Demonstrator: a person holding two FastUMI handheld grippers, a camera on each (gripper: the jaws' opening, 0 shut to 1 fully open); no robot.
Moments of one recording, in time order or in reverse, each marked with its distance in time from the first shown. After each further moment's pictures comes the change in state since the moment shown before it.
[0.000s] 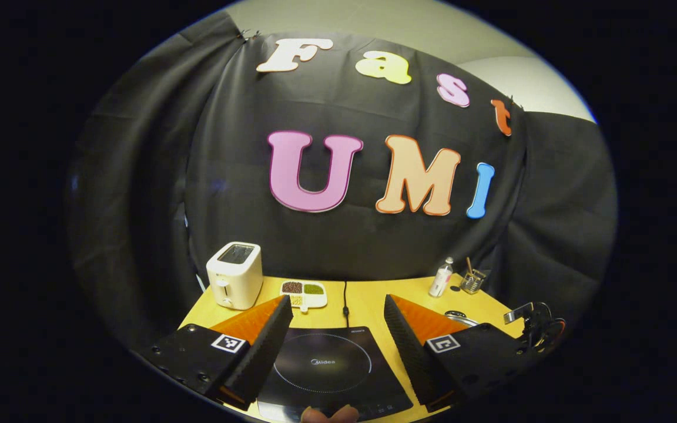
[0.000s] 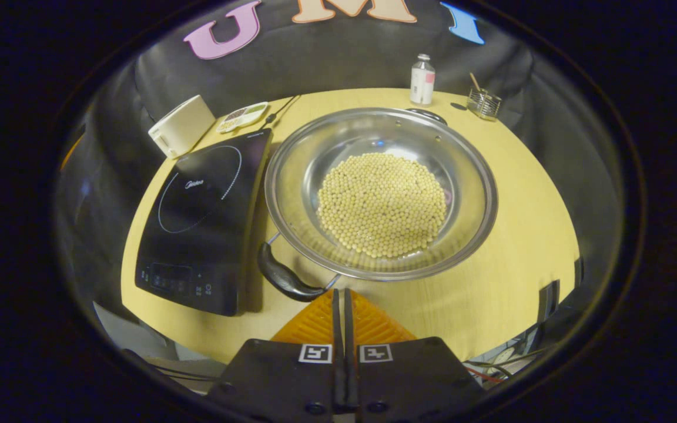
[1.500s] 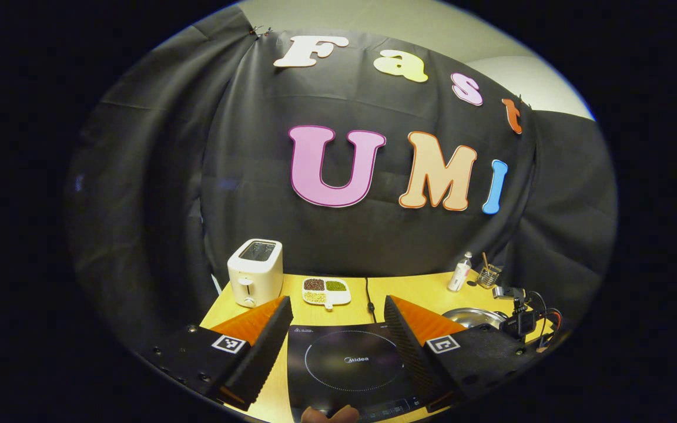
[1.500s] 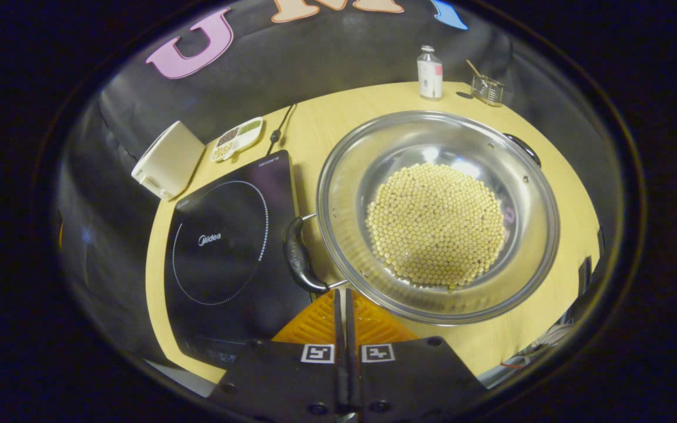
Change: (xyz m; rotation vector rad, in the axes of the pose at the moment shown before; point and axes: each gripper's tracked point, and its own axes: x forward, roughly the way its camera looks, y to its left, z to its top) left arm -0.008 0.055 -0.010 0.014 0.009 0.033; right arm 0.045 0.091 0.056 0.203 -0.010 0.027
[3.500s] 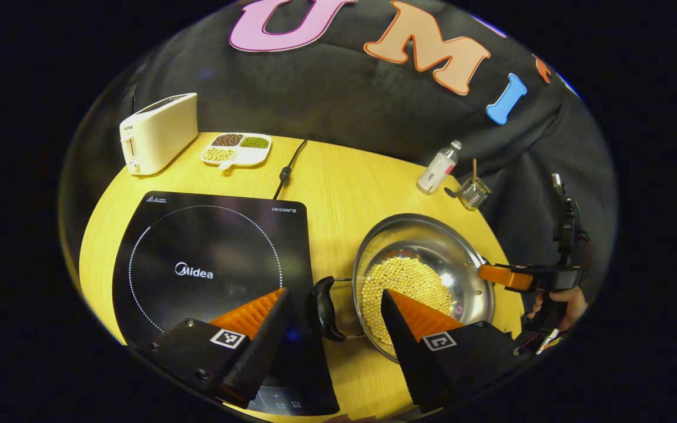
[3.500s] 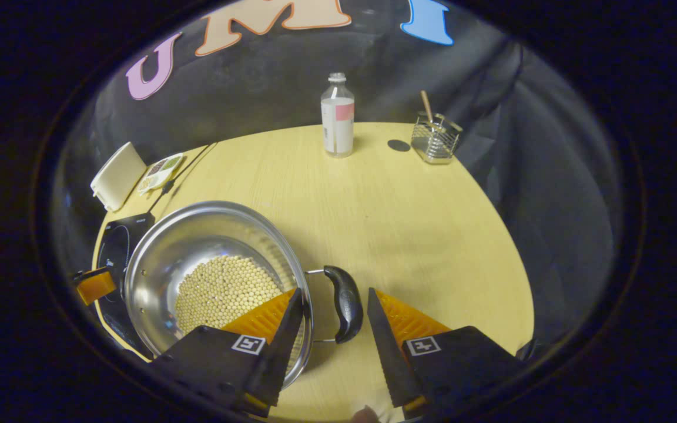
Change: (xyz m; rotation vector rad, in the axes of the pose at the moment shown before) left arm 0.101 -0.189 -0.235 -0.168 0.648 -0.083; right arm 0.033 -0.262 0.173 -0.193 -0.114 -0.074
